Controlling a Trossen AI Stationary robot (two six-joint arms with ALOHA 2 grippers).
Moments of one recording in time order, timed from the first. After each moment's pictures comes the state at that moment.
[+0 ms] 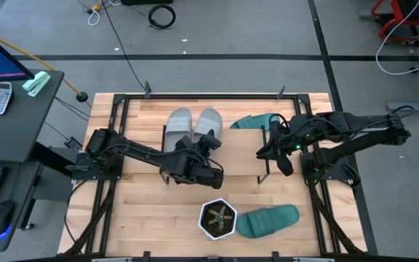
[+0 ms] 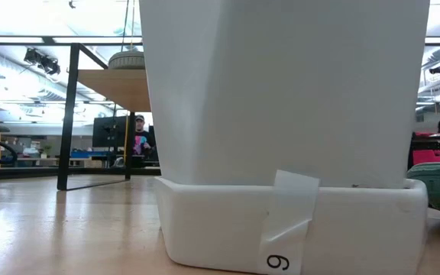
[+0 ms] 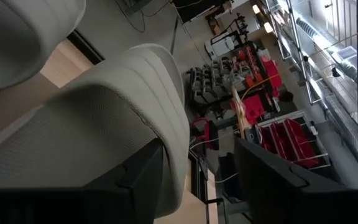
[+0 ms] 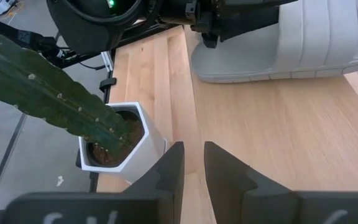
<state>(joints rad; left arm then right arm) -0.26 1.92 1.64 -0.81 -1.33 -2.24 0.11 1.01 1.17 -0.74 -0.08 0.42</state>
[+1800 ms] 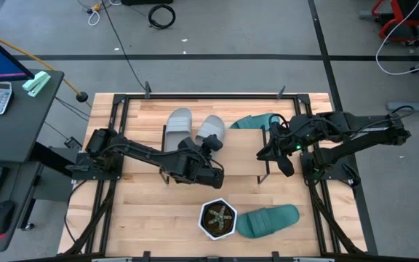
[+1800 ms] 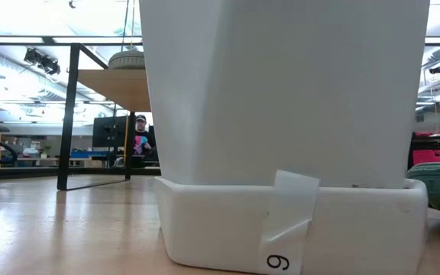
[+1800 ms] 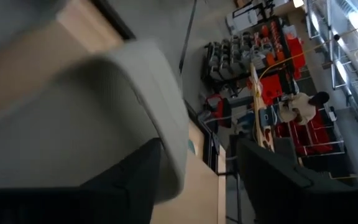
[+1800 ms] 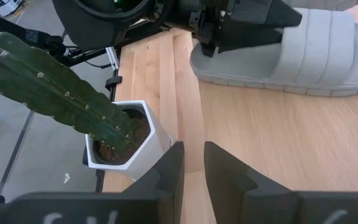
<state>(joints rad) -0.26 1.92 1.64 -0.78 -1.18 -2.26 0.11 1.01 1.17 -0.74 -0.11 0.42</state>
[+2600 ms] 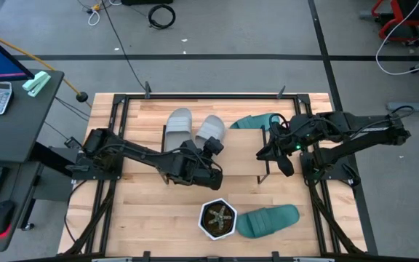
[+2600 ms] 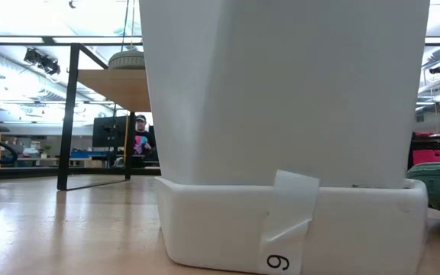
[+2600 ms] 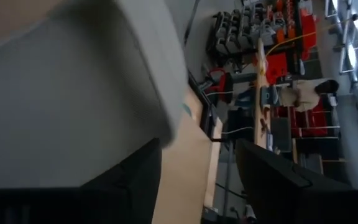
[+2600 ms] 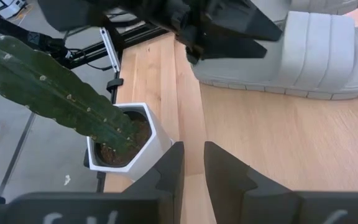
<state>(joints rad) -0.29 1.89 1.64 -0.71 -1.06 -2.27 0.11 1.02 1.17 -0.73 -0.11 0.42</state>
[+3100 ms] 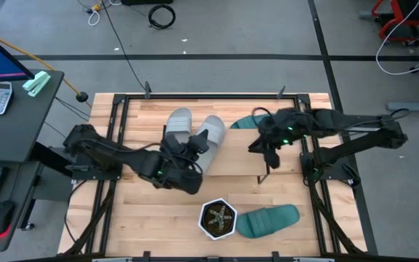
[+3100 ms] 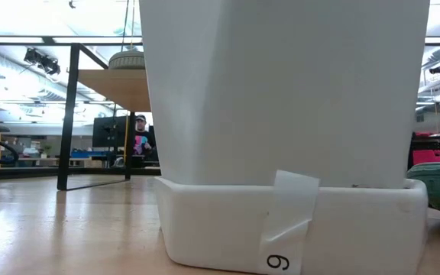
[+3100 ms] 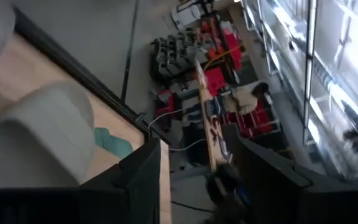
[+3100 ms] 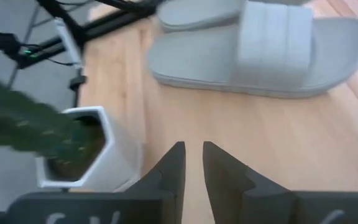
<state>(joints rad) -0.38 1.69 1.64 -0.65 -1.34 -1.92 -0.03 1.12 1.17 -0.72 -0.14 0.35</state>
